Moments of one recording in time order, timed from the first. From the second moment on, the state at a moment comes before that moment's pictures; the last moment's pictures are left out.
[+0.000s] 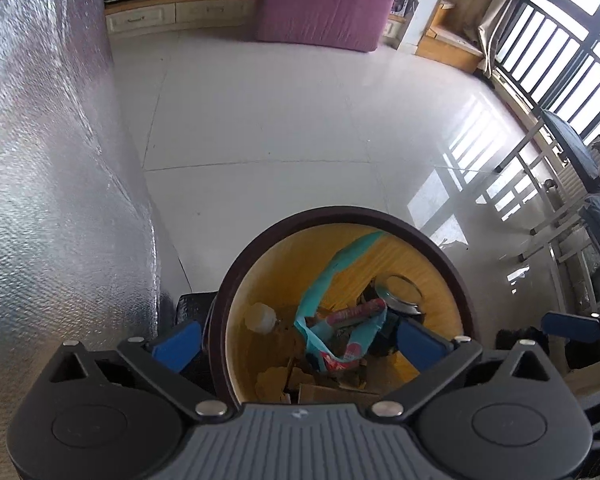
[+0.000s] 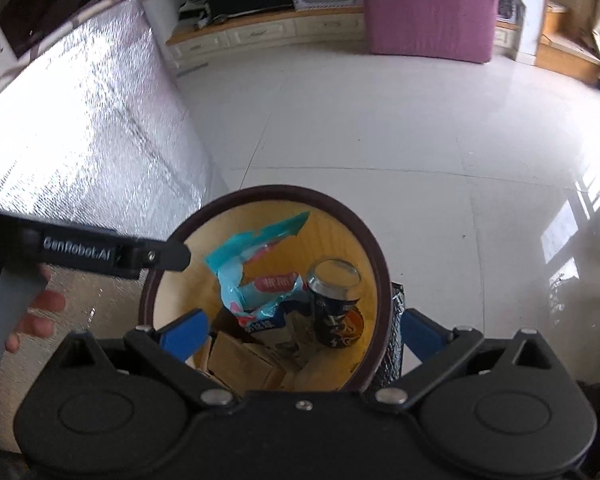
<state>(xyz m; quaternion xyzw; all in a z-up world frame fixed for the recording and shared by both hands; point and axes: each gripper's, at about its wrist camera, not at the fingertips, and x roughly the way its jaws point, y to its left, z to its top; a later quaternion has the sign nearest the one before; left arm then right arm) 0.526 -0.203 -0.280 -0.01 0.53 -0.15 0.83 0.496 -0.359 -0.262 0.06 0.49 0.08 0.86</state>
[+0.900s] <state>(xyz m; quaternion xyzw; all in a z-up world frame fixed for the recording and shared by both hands) 0.364 -0.154 -0.137 0.01 0.41 -0.13 0.90 0.358 -0.350 -0.144 0.09 0.39 0.02 0.92</state>
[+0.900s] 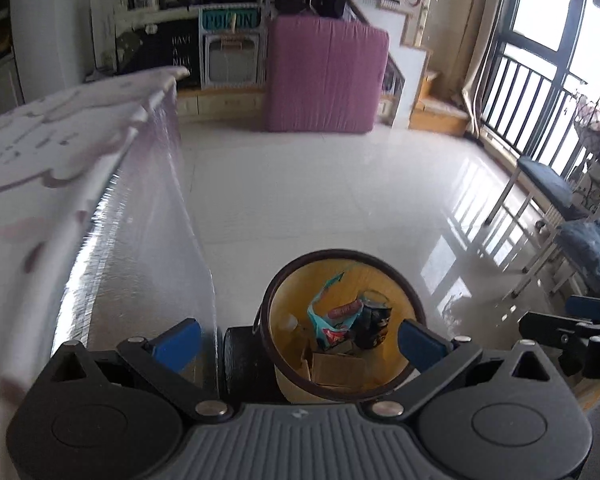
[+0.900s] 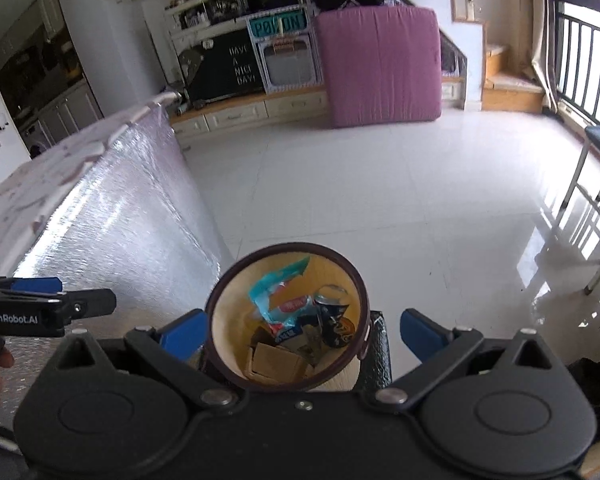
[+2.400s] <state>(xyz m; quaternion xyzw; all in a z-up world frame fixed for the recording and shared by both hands) 0.177 -0.087 -0.130 0.02 0.32 -0.10 0.94 0.172 -0.273 -0.114 0.02 0.29 -0.05 0.96</state>
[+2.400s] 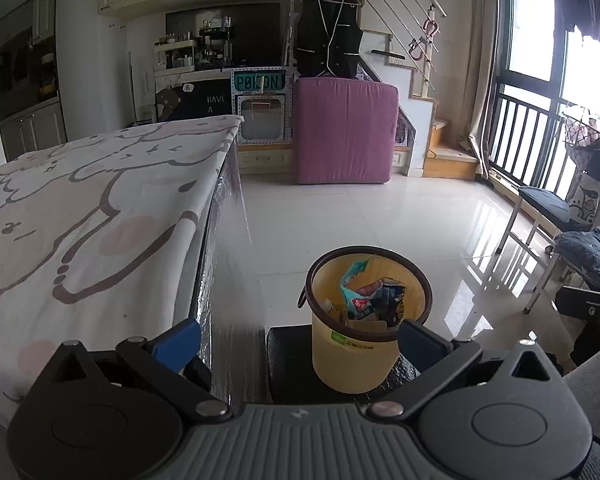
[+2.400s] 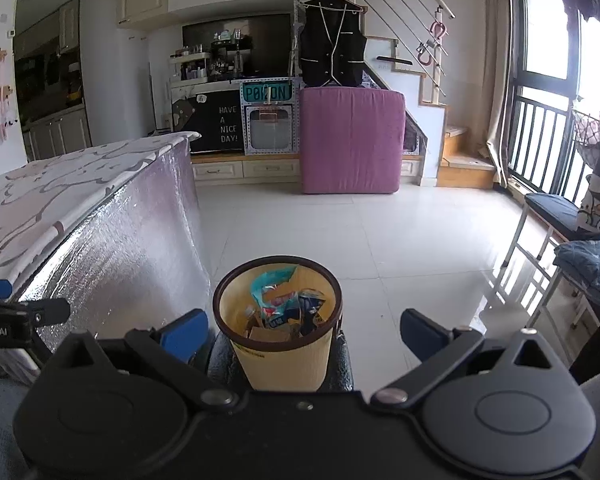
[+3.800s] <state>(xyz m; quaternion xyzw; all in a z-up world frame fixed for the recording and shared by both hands) 0.177 -0.090 -0.131 0.02 0.31 -0.10 0.94 0.160 -0.269 -0.121 0.02 0.28 -0.05 0.96</state>
